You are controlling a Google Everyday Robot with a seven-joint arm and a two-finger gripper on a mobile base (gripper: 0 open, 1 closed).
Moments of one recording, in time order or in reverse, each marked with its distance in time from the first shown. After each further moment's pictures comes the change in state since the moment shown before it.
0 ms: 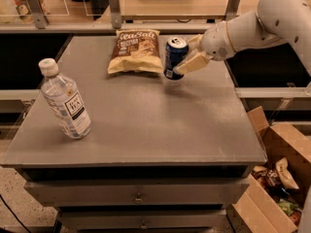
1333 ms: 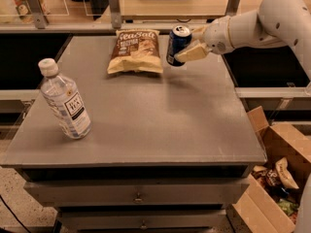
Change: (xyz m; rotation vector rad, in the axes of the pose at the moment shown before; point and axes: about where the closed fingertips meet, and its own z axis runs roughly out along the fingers) arm 0.001 -0.051 -0.003 0.169 -0.052 0.024
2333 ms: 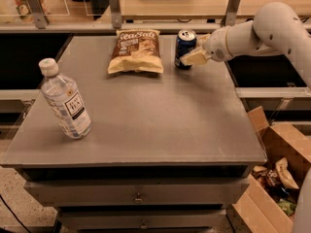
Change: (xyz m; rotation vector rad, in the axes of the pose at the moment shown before) arm 0.046 -0.014 0.013 0.088 0.097 0.115
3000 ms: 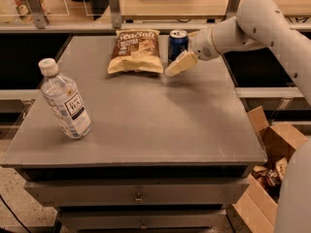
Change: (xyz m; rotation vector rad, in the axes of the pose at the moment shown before) arm -0.022 0.028 0.023 -0.110 0.026 0.010
